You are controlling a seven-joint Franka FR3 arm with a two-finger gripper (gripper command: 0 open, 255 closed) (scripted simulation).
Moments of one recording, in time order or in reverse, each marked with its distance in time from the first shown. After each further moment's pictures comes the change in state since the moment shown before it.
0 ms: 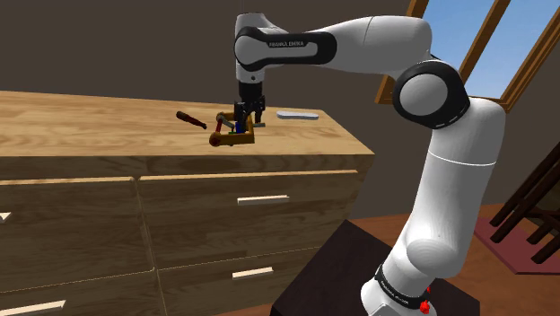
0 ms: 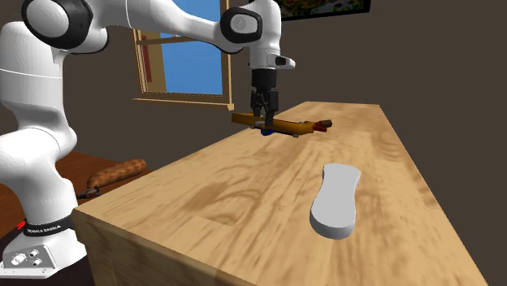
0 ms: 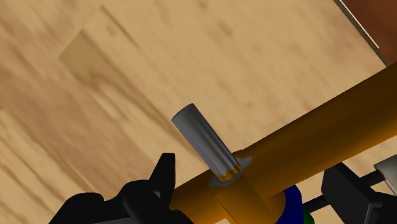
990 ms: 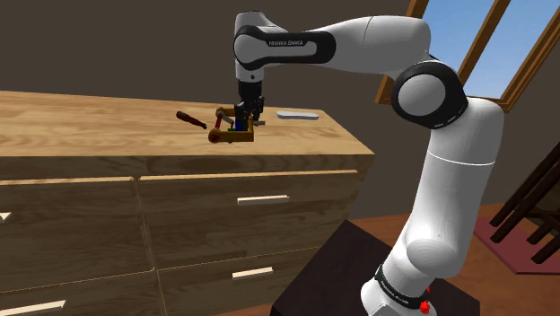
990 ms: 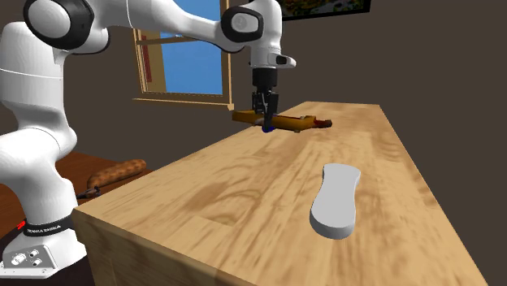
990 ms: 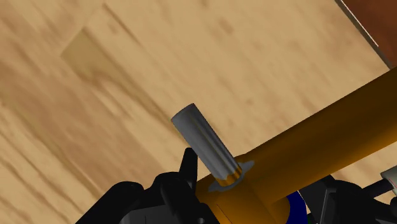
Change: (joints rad) arm 0.000 0.008 0.000 0.019 0.000 -0.010 0.000
